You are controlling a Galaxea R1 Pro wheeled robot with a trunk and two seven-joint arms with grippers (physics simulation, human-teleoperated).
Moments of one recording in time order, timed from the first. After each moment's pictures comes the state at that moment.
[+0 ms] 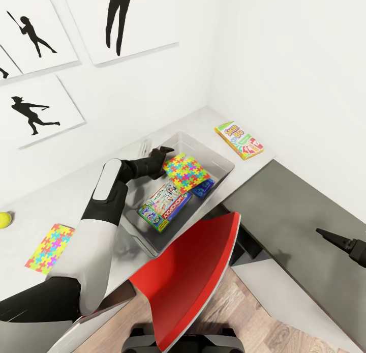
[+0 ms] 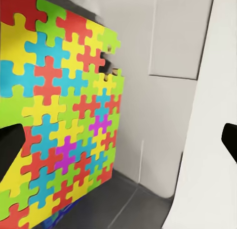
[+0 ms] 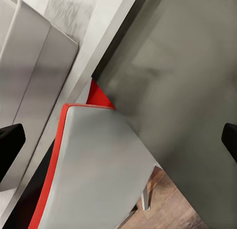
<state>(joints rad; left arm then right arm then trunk) -1.11 -0.17 0.03 -1.06 1.40 0.65 0.58 -0.31 -0.43 -0.71 -1.43 -0.38 0.98 1.10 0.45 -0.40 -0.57</state>
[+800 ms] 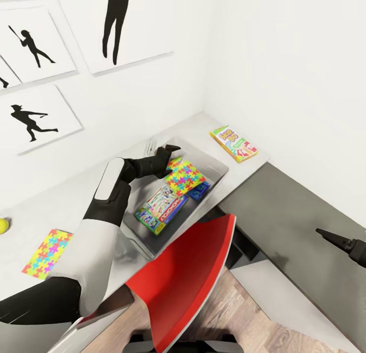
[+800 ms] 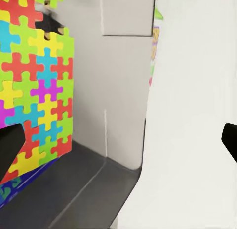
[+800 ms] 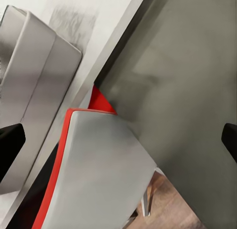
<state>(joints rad) -1.11 -0.17 -0.03 -1.07 1.48 0.65 0.58 -0.31 -0.43 -0.71 -1.43 -0.38 0.98 1.10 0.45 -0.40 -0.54</state>
